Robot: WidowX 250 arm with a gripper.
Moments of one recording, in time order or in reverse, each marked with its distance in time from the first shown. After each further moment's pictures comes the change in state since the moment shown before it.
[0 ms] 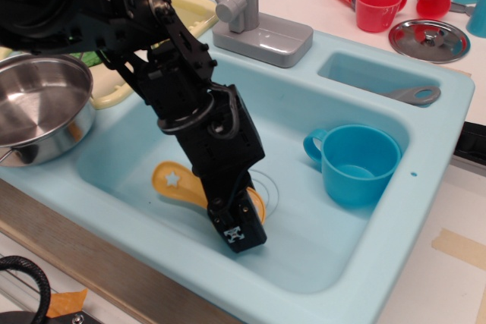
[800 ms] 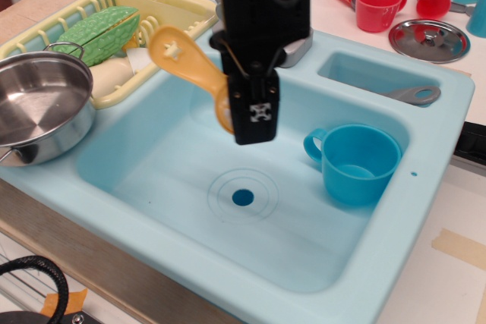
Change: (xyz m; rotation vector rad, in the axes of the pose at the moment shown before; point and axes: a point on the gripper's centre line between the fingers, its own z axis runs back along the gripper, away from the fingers) arm 0.040 -0.004 0.089 0.106 0.230 0.001
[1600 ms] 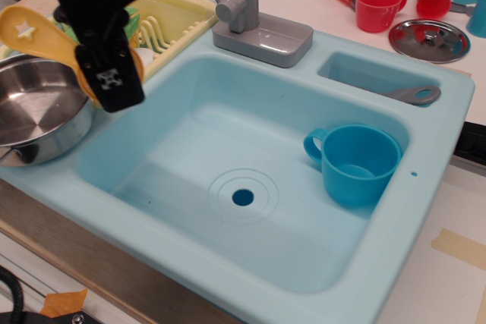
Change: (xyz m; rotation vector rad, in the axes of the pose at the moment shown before) arm -0.088 0.038 0.022 0.114 -0.115 0.186
